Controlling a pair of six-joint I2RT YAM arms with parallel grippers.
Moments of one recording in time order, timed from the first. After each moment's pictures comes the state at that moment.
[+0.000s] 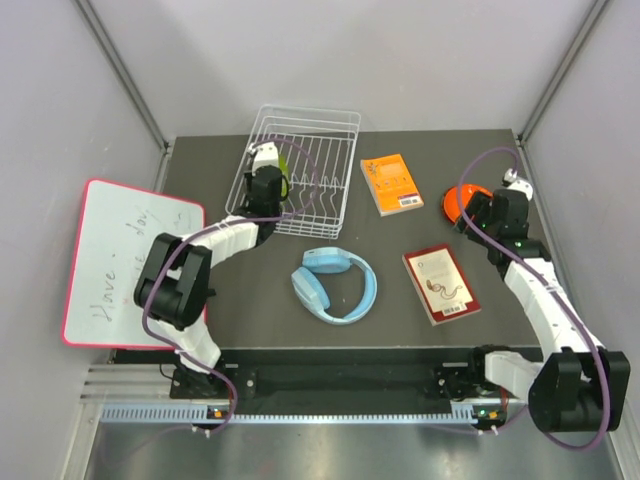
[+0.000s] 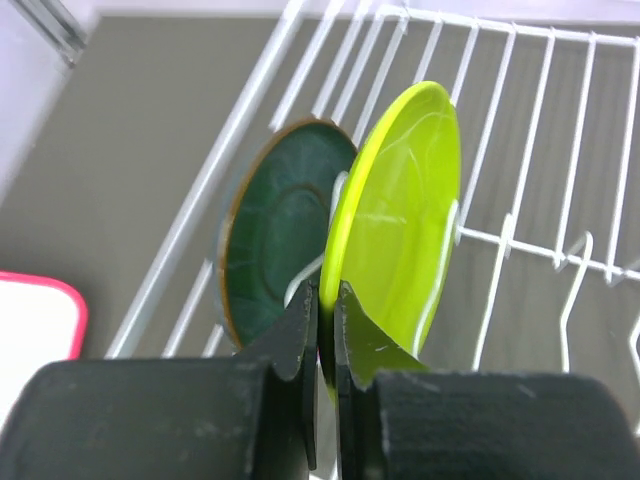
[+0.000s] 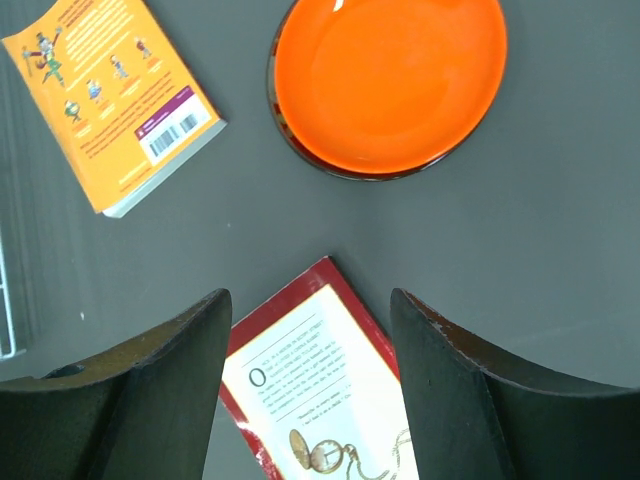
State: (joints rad) left arm -0.39 1.74 1.05 0.35 -0.56 -0.12; right arm 0.01 1.09 0.79 -0.32 0.11 0.43
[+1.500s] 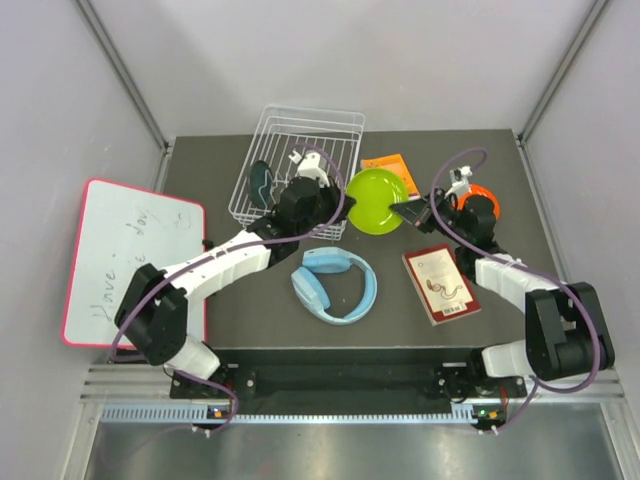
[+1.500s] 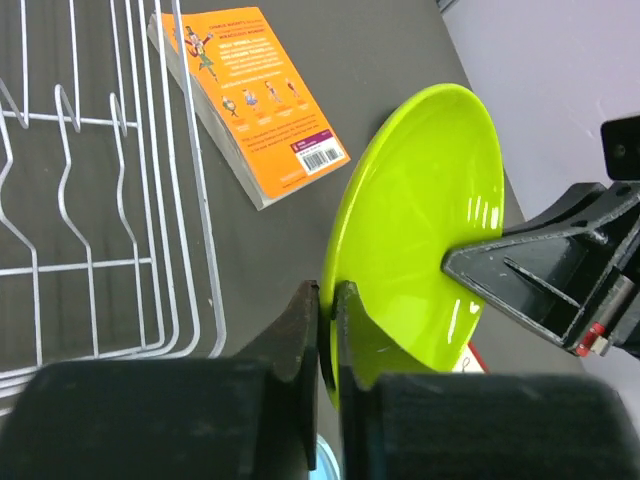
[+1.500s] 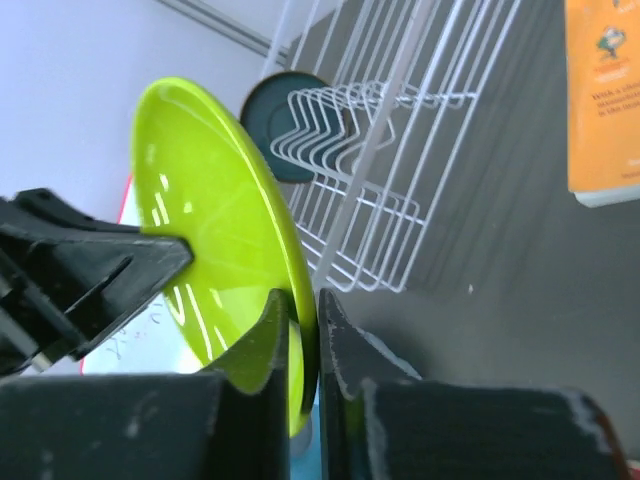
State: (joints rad) left arm -0.74 1.52 1.11 0.14 -0.10 -0.61; right arm 0.19 1.36 0.60 0.61 -0.52 0.88
